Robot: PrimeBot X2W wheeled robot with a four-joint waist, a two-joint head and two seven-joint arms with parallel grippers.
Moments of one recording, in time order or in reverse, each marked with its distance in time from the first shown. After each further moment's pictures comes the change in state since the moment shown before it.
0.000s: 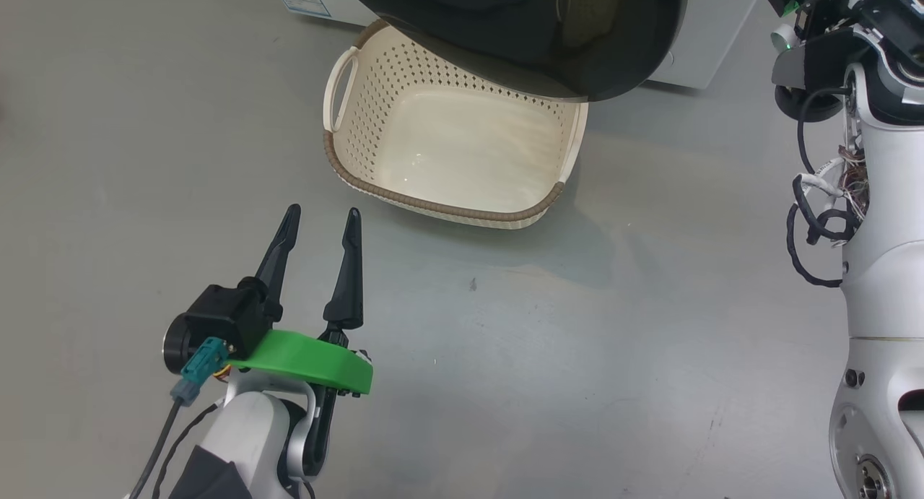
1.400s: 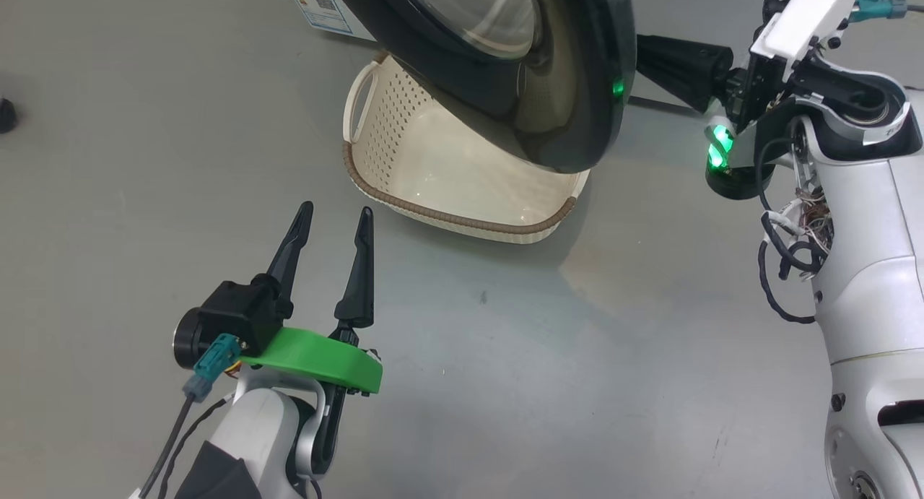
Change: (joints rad) left arm -0.015 -0.001 -0.027 0.006 0.000 0.013 0.000; right arm 0.027 -0.001 0.078 0.157 0.160 -0.052 0.313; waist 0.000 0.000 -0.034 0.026
